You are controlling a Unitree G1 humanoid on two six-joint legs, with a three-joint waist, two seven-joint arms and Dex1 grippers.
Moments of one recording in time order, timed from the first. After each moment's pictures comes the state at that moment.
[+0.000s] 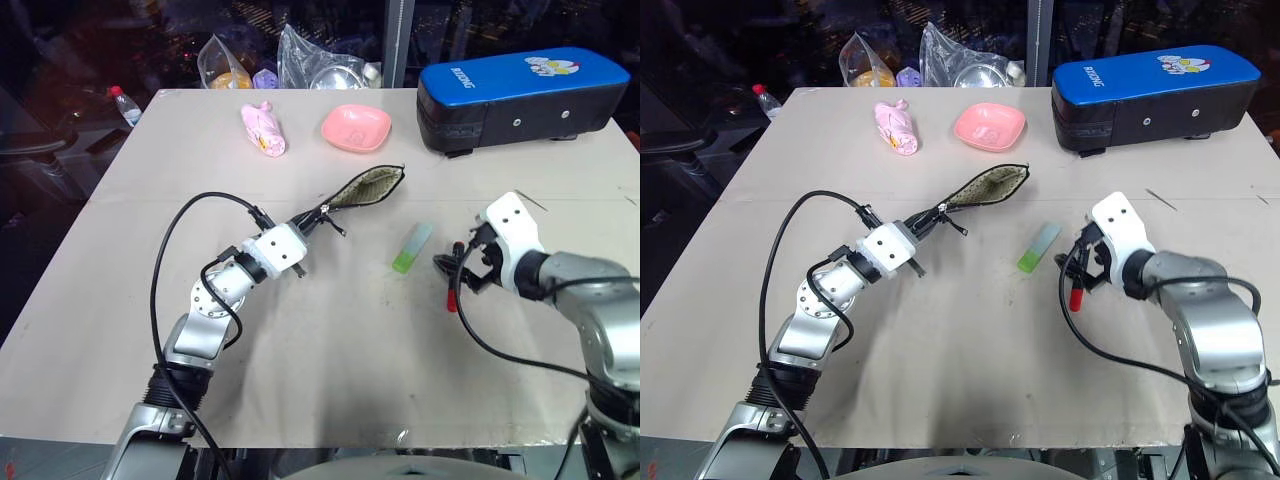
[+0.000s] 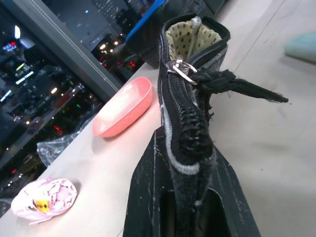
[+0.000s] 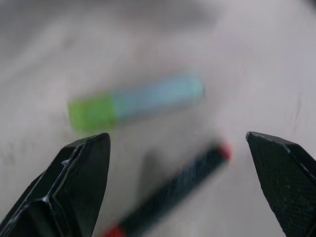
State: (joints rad) left arm -0.28 0.48 -0.08 0.05 0.12 -0.34 -0.48; right arm -0.30 -0.50 -0.06 -0.75 0.13 1.42 0.58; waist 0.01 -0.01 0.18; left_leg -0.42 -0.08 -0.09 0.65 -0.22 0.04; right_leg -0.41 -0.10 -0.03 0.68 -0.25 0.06
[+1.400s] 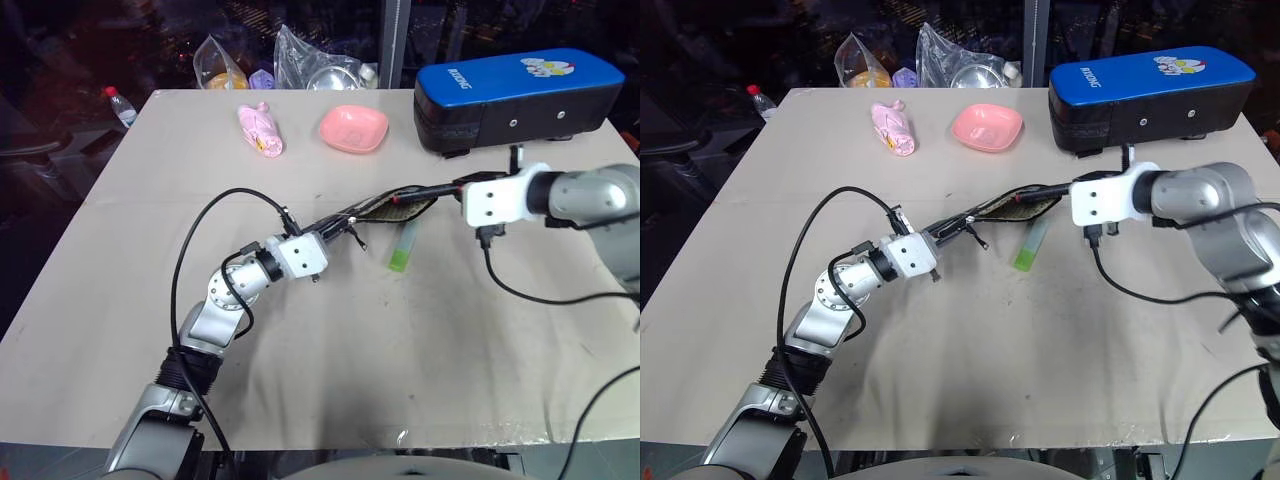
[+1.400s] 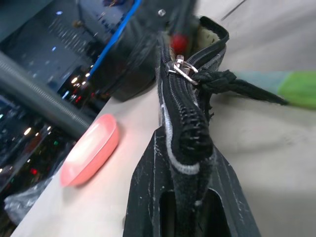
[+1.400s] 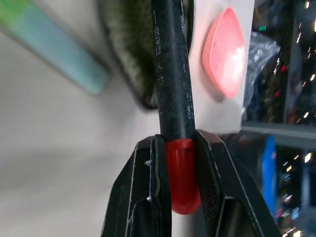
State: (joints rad) left arm -0.38 0.48 -0.18 0.14 0.16 -0.47 -0.56; right arm -0.80 -0.90 0.36 -0.02 -0.29 -0.03 0.94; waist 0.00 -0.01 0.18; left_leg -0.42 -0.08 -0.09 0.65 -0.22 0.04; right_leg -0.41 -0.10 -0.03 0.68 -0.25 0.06
